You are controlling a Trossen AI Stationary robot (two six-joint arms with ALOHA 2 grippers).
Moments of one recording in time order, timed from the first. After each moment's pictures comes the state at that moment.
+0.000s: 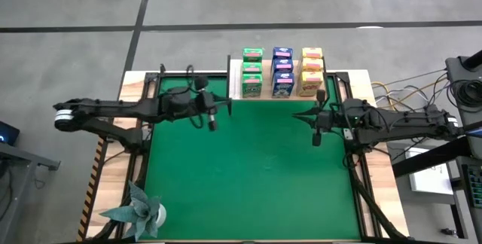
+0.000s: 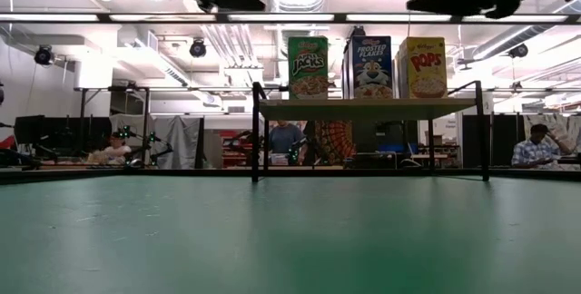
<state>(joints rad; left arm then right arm) 0.14 1.16 0.85 0.11 -0.21 0.32 -0.07 0.64 0.50 0.00 0.07 -0.54</state>
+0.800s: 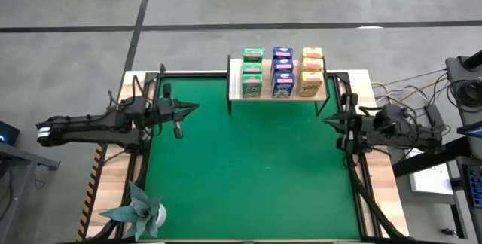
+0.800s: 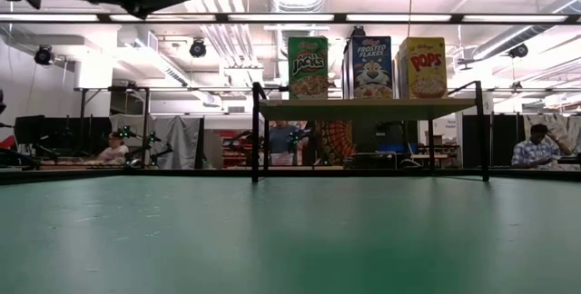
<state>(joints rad) 0.14 0.57 0.44 0.16 -0.15 0.28 -0.07 0.07 0.31 0.00 -0.11 -0.47</state>
